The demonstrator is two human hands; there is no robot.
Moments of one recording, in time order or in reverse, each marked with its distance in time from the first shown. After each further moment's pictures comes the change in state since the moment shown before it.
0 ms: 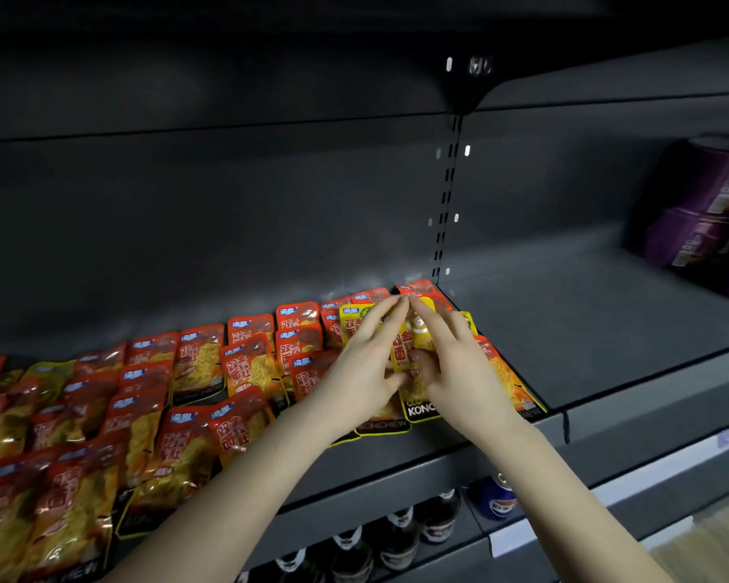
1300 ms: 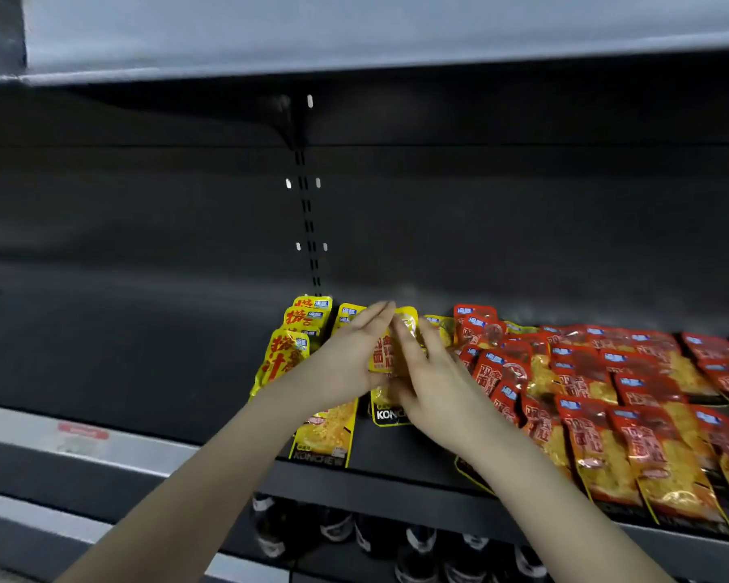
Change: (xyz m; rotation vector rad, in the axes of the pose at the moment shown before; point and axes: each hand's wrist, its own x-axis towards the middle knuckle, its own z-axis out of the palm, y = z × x) left_hand -0.368 -0.250 -0.369 0.267 0.104 -0.424; right_hand -0.029 -0.465 0.302 -0.161 -0.442 -0.447
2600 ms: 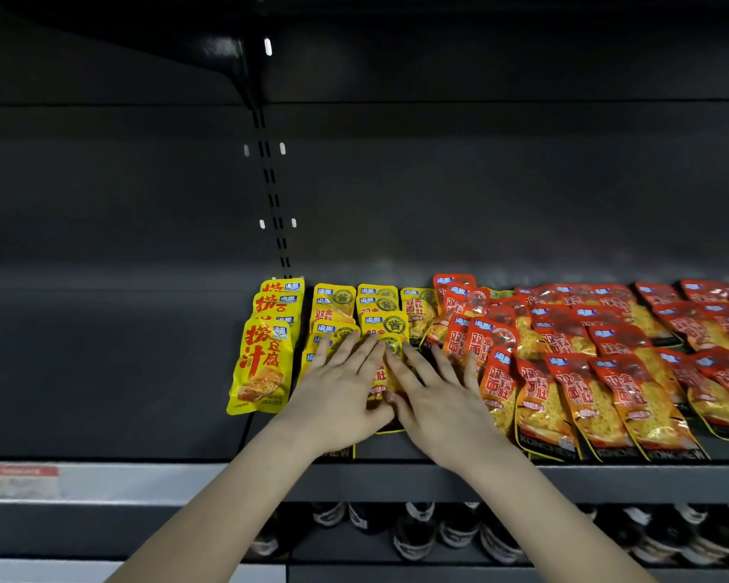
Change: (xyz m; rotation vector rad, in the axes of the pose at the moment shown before) left_hand -0.014 -0.043 0.052 0.468 -0.125 0.102; right_hand -0.013 0.009 0.069 -0.267 -0.096 0.229
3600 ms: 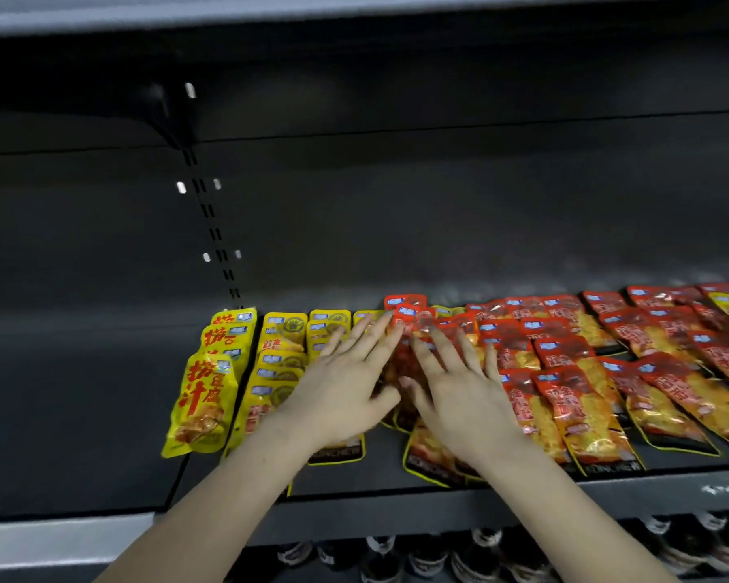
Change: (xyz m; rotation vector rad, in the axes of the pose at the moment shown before) left_hand 0.048 0.057 -0.036 -0.068 0.134 0.146; right_hand -0.011 0.072 -0.037 0.027 0.139 0.165
